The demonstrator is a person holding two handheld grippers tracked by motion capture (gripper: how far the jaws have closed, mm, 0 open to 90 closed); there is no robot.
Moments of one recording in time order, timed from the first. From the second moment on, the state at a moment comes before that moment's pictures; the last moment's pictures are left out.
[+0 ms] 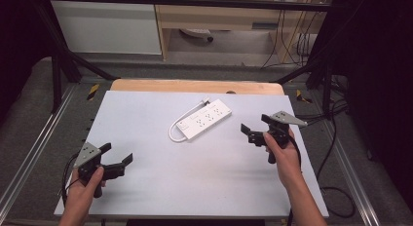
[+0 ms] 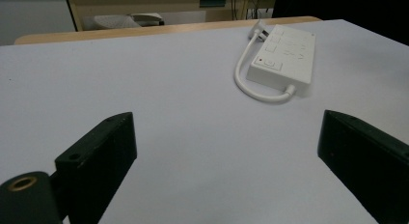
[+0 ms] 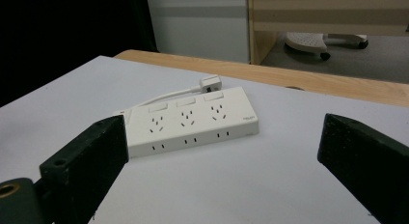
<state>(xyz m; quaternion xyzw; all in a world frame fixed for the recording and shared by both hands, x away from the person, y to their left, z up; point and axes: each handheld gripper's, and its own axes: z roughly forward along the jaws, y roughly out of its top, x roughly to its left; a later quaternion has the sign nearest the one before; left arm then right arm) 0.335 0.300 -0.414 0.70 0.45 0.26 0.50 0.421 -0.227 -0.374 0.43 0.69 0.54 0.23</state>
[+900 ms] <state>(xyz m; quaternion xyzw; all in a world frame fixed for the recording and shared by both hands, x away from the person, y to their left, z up) 0.330 0.297 -0.412 0.70 0.44 0.25 0.50 0.366 -0.266 -0.440 0.45 0.72 0.47 0.24</state>
